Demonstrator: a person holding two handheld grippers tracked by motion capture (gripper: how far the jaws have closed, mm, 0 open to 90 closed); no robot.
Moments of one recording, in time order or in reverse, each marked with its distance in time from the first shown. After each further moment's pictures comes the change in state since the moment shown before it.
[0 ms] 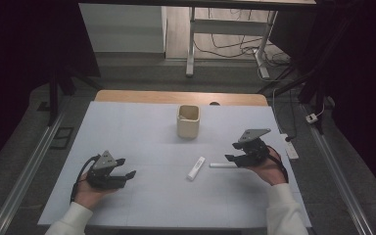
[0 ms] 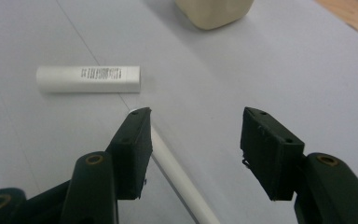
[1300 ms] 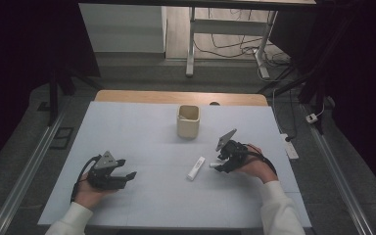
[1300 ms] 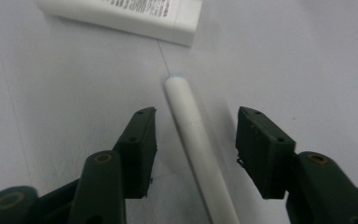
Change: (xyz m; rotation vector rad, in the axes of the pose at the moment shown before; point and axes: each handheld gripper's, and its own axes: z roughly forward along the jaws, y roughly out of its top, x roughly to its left) left arm 0.000 -0.001 0.002 0.016 -0.009 -0.005; right arm 0.007 0.011 0.065 0.303 0.206 -0.212
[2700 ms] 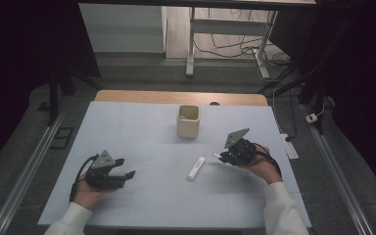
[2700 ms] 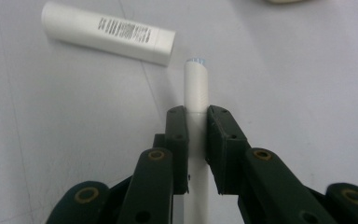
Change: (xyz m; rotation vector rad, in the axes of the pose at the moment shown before) left arm 0.002 0.000 -0.004 -0.023 -0.005 -0.021; right arm -0.003 -0.014 -0.027 -0.160 -0.074 -0.005
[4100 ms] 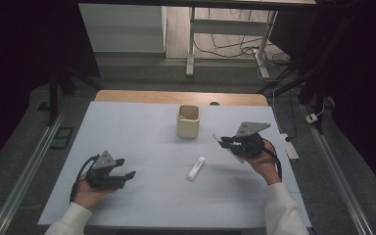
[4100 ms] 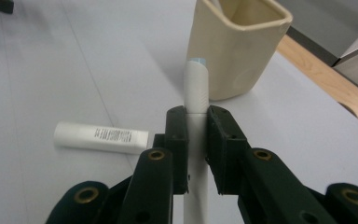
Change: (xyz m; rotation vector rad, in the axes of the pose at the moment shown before) left arm -0.001 0.000 0.001 0.005 0.004 0.008; right arm 0.003 0.012 -0.040 -0.346 -0.130 0.096
